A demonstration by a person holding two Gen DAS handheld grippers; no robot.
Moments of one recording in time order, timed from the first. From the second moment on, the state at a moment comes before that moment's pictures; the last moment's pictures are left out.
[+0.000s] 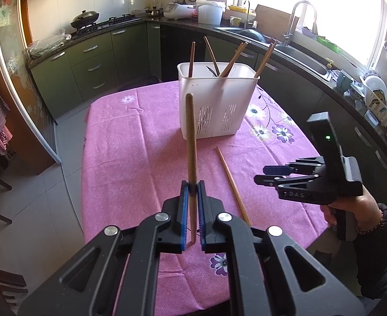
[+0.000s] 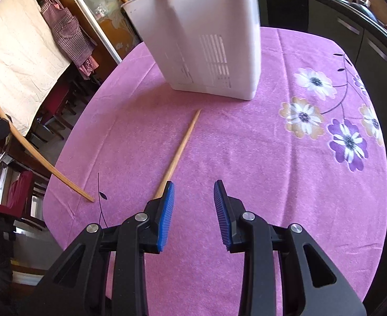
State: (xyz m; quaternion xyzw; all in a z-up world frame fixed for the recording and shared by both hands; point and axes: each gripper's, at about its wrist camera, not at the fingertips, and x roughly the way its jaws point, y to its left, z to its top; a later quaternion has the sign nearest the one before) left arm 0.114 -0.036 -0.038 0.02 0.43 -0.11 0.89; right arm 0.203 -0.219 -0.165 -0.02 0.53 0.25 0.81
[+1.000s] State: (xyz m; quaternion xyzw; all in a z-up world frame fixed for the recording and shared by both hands) left arm 0.112 -0.028 -0.039 0.02 0.43 -0.12 0.89; right arm 0.233 -0.175 -0.171 -0.10 0.54 0.21 0.81
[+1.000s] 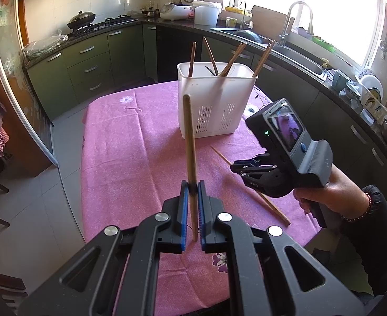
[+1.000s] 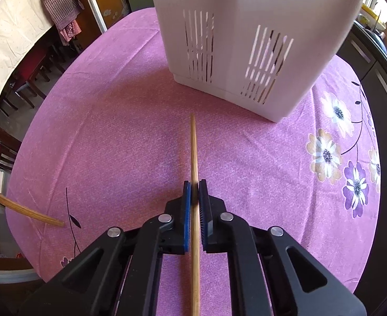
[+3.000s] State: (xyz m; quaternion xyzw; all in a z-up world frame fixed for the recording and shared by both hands) left arm 0.103 -0.047 0.003 0.05 0.40 -0.12 0.90; right arm 0.096 -0.271 0.009 -0.04 0.31 0.25 0.91
